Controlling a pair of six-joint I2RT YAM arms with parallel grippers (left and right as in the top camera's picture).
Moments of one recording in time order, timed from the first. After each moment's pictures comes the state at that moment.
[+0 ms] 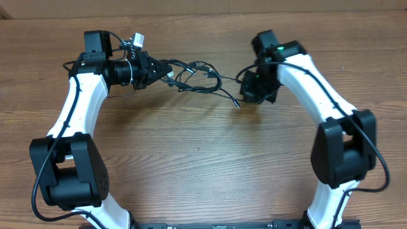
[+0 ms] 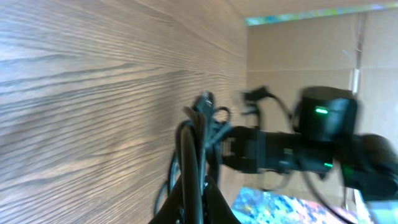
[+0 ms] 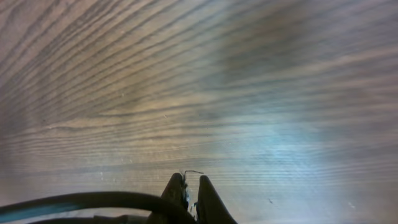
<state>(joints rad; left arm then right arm) 0.09 1.85 1.41 -0.58 1.05 -0.45 0.28 2.01 1.66 -1.14 -0.25 0.60</state>
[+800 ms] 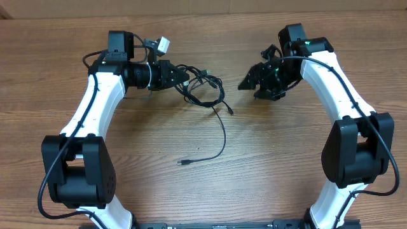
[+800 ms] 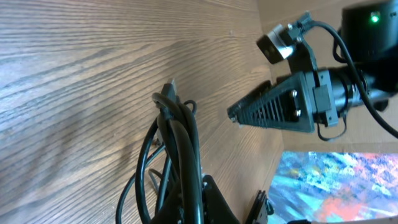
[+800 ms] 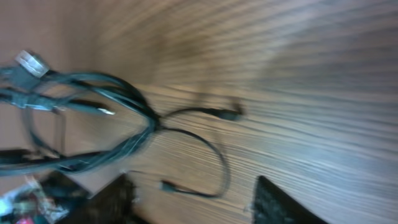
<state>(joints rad) -0.05 1.85 1.42 -0.63 1.01 -0.18 0.15 1.99 1.65 -1.09 -0.63 0.34</state>
